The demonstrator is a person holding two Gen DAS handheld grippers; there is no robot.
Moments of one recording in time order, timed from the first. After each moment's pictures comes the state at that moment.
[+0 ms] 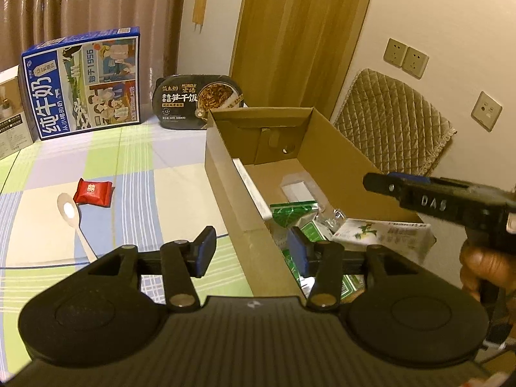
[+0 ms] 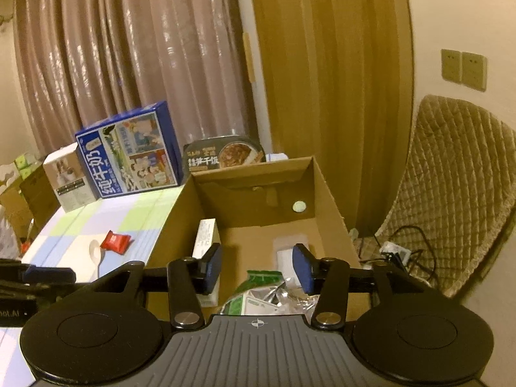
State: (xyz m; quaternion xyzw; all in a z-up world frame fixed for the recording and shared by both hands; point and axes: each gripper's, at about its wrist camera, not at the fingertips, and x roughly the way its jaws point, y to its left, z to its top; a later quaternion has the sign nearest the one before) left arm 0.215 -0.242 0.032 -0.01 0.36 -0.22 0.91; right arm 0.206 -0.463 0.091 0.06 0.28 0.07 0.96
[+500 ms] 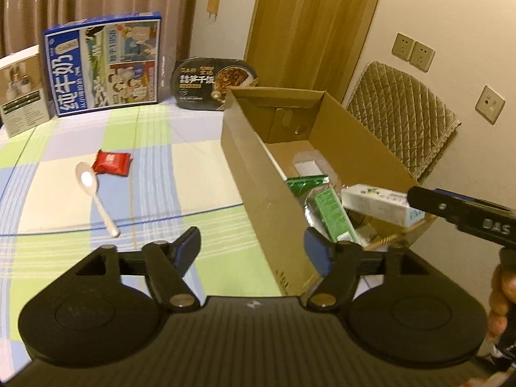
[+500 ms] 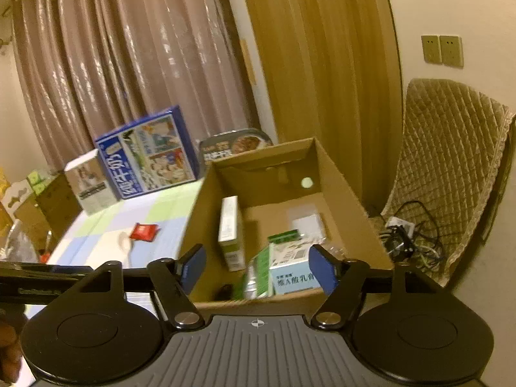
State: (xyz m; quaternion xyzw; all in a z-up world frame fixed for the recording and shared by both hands) left arm 0.182 -0.212 0.018 -0.01 0.37 -0.20 0.91; right arm 0.119 -0.448 0.095 0.11 0.27 0.07 0.95
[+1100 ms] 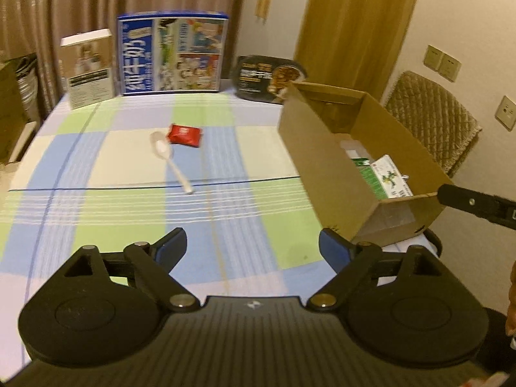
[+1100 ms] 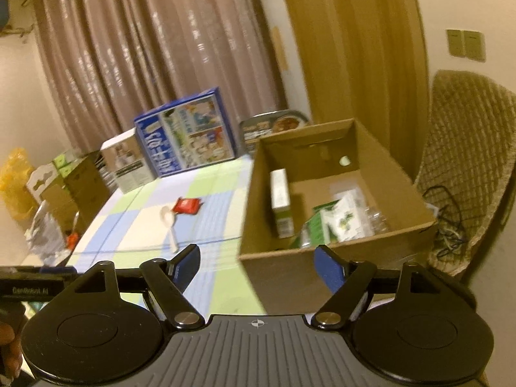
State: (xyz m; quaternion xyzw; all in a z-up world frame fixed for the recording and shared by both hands) left arm 0.112 -0.126 0.022 -0.03 0.37 -0.13 0.92; right arm 0.077 -0.394 0.101 0.10 0.29 0.12 0.94
